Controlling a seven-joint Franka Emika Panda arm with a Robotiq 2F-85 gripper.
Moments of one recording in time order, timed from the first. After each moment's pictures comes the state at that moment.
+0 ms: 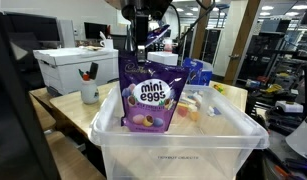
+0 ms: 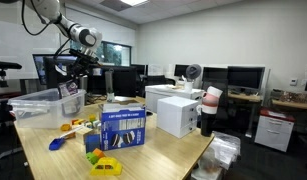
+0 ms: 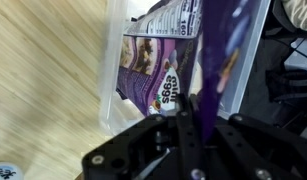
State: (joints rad) arm 0.21 0.39 0.21 -1.54 0.31 1.68 -0.49
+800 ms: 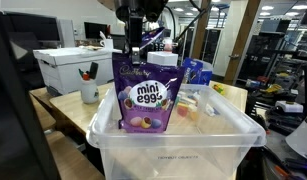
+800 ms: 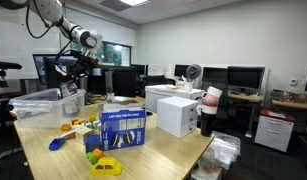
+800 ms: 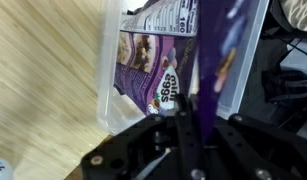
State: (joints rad) arm 0.21 0.44 0.23 -1.49 0.31 1.67 -0.49
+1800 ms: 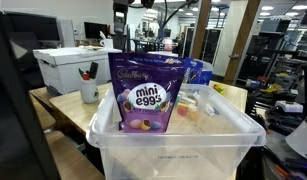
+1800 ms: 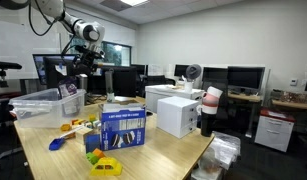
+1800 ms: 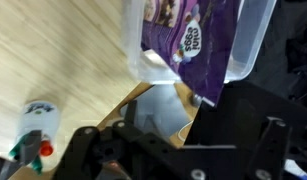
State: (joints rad) arm 0.21 0.45 0.21 -1.39 0.30 1.73 -0.46
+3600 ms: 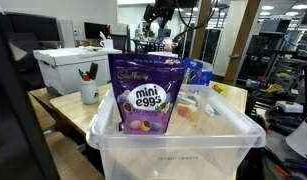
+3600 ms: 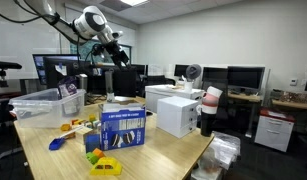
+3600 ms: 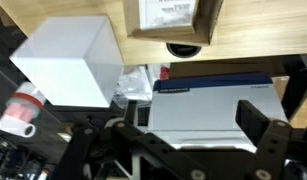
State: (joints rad) arm 0.17 0.08 -0.09 -1.93 -0.49 2.41 0.66
